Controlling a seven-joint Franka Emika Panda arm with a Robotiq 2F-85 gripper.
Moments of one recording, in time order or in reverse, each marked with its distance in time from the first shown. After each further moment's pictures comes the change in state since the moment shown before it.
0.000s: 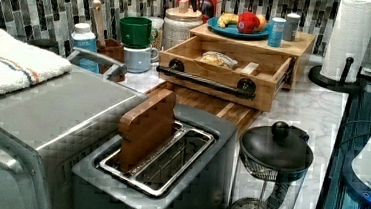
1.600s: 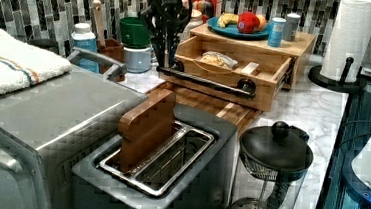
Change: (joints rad) arm 0.083 0.026 0.206 -0.268 0.035 0.361 -0.205
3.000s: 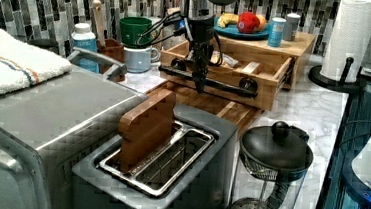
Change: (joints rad) arm -0.110 0.059 -0.066 -0.215 -0.193 0.227 -0.373
